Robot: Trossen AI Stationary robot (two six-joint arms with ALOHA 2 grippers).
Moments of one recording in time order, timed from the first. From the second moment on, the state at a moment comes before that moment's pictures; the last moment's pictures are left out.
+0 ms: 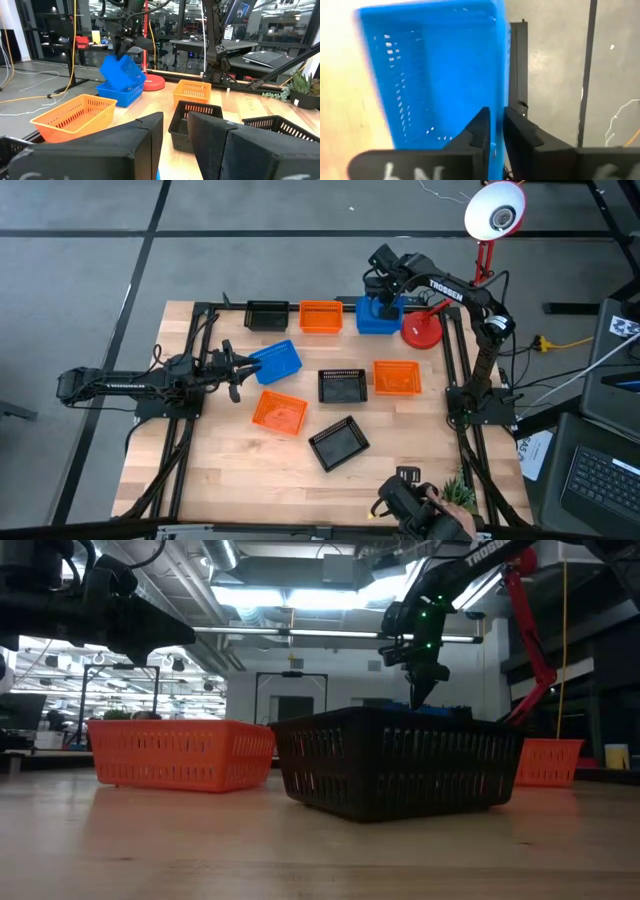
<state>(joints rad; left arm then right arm) 0.15 0.35 0.01 0.43 -0.17 -0.05 -0.81 1.87 1.63 -0.98 0.14 -0.80</state>
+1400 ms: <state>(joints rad) 0.15 0.35 0.01 0.43 -0.17 -0.08 -0.52 1.76 1.24 -1.44 -0.11 -0.32</state>
